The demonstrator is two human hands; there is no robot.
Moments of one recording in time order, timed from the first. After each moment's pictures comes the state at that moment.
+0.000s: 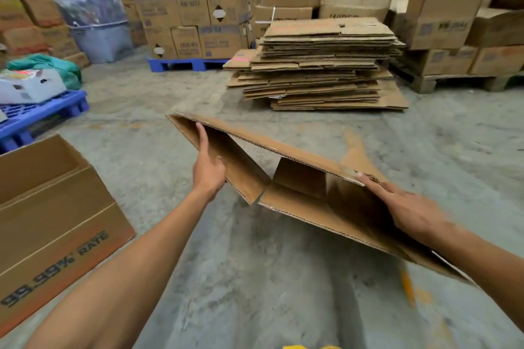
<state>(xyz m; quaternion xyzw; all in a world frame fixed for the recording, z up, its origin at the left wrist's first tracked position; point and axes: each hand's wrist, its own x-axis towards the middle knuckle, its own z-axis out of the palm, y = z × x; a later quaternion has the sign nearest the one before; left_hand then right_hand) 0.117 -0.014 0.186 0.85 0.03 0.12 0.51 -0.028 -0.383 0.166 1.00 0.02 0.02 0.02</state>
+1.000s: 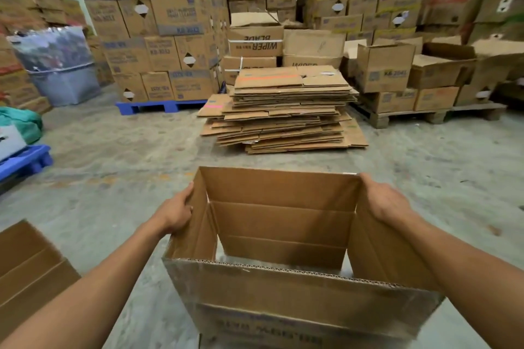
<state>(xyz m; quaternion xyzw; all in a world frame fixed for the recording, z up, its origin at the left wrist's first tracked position) 0.197 0.017 0.300 0.97 -0.08 -0.07 0.22 0.051 -0.407 0.314 0.97 -0.22 0.05 -0.12</state>
